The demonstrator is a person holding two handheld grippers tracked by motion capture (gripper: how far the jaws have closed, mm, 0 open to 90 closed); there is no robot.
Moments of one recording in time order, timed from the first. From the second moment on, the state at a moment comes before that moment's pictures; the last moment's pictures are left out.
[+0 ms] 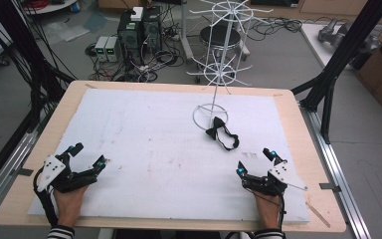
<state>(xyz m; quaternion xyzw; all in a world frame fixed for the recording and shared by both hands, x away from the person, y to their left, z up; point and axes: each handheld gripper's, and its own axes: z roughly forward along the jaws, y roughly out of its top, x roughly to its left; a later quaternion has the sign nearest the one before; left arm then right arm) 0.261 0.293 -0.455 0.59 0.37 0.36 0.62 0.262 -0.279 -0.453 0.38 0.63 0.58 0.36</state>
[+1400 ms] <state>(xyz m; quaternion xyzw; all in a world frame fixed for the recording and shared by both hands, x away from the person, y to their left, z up) 0.261 0.293 -0.455 0.59 0.37 0.36 0.62 0.284 -0.274 -0.424 0.39 0.68 0.53 0.33</state>
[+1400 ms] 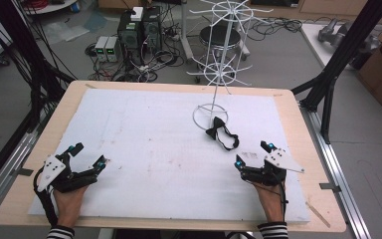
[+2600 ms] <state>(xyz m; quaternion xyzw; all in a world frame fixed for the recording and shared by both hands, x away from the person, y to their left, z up) 0.261 0.294 -0.455 0.59 0.37 0.36 0.62 0.403 -0.244 -0.392 0.39 0.77 0.44 0.23</state>
